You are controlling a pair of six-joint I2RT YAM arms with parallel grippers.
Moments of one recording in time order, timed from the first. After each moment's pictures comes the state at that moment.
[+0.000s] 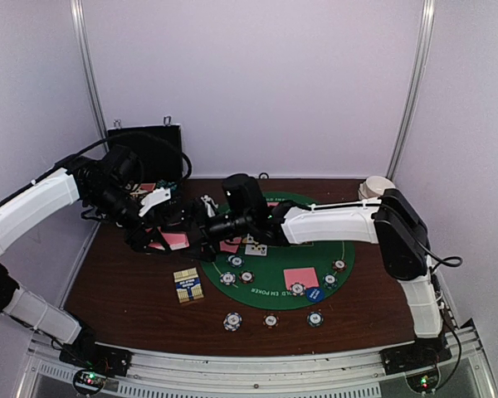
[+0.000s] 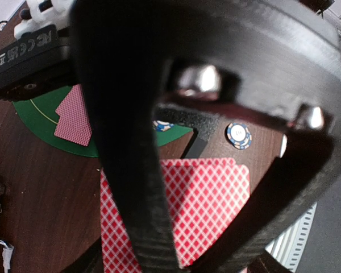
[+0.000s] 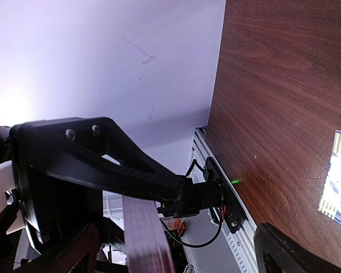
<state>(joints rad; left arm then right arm) -0.46 1.37 1.28 -1.10 0.51 0.66 0.99 2.19 1.71 0.21 -0.70 1.33</state>
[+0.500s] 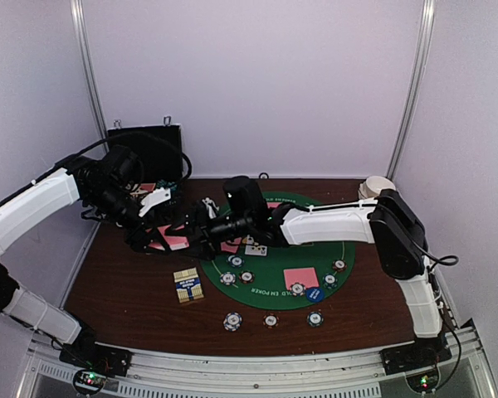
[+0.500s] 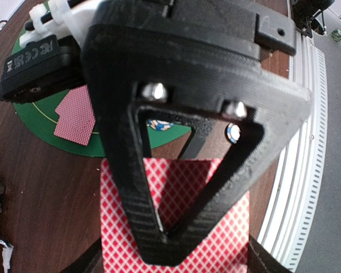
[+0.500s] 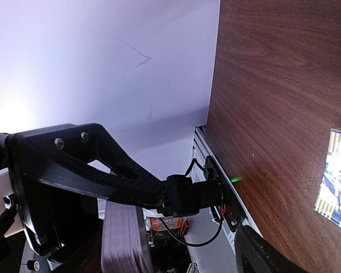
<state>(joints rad) -0.46 1.37 1.28 -1.10 0.51 0.66 0.98 2.22 1.71 0.24 -0.72 1.37</state>
